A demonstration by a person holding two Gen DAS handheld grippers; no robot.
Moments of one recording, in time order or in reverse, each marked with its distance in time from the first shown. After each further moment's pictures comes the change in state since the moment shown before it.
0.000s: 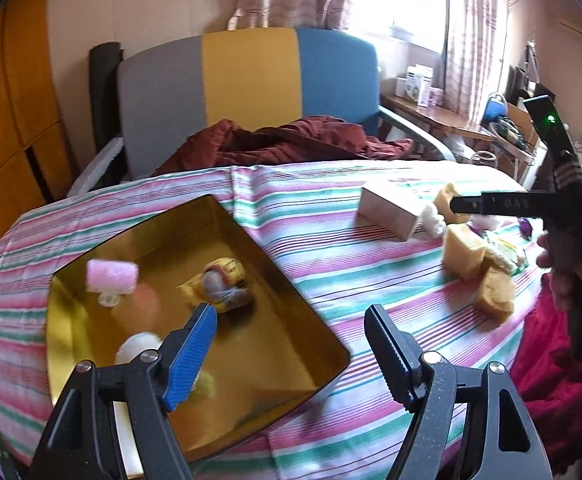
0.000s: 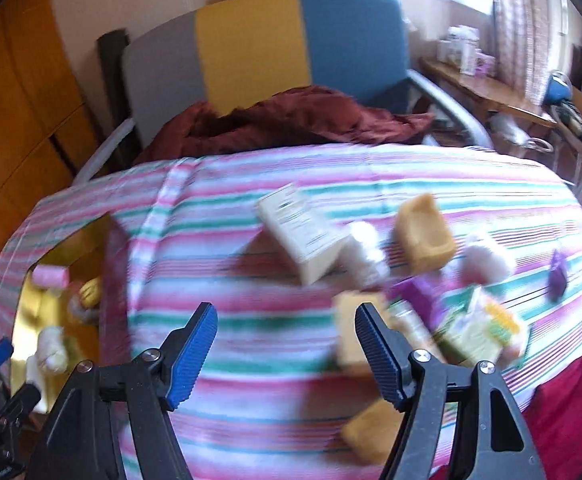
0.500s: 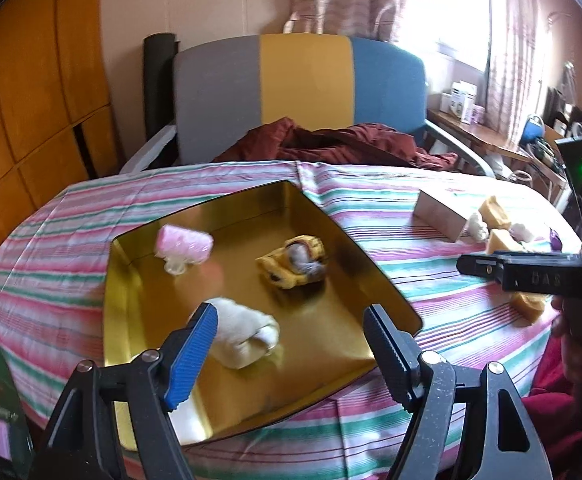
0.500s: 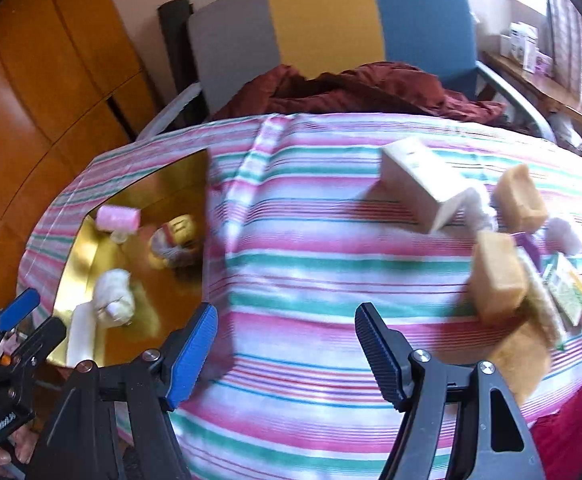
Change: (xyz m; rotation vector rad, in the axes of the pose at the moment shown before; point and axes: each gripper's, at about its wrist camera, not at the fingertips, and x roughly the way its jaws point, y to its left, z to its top) left arm -0.031 0.053 -0.034 -0.086 -0.029 0.130; right arm 0.003 0.090 -0.054 -0.097 0.075 0.180
